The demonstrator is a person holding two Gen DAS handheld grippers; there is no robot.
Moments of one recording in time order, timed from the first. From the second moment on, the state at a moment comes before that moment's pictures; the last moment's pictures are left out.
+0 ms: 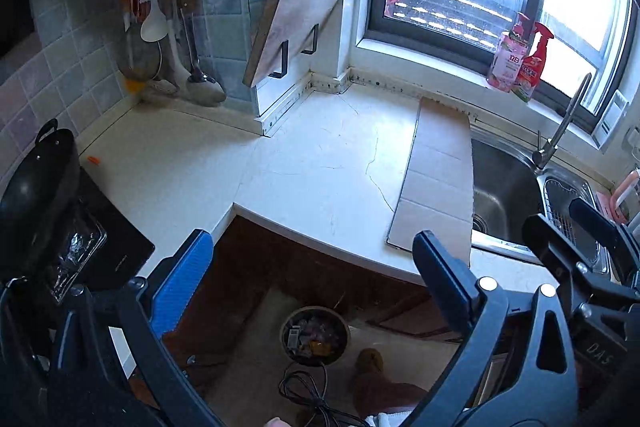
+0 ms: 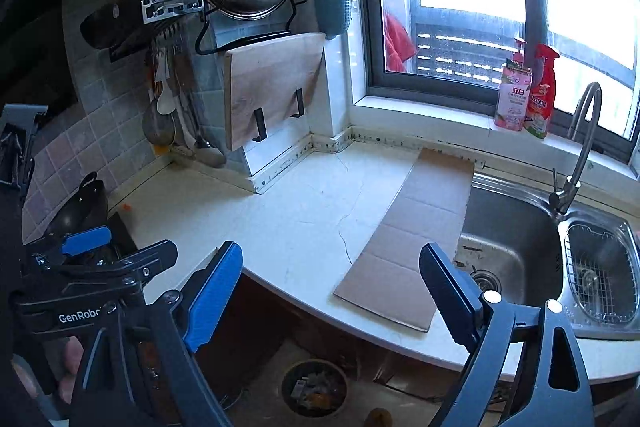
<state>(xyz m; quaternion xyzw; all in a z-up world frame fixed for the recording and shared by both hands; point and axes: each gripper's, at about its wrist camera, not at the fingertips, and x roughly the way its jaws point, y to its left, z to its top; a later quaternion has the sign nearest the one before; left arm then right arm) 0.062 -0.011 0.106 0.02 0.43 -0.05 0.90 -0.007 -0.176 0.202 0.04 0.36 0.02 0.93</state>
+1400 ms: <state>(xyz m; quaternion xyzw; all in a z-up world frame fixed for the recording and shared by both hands) 0.067 -0.015 0.074 0.02 0.46 0.00 0.89 0.027 -0.170 0.134 0.05 0.41 0.03 0.91</state>
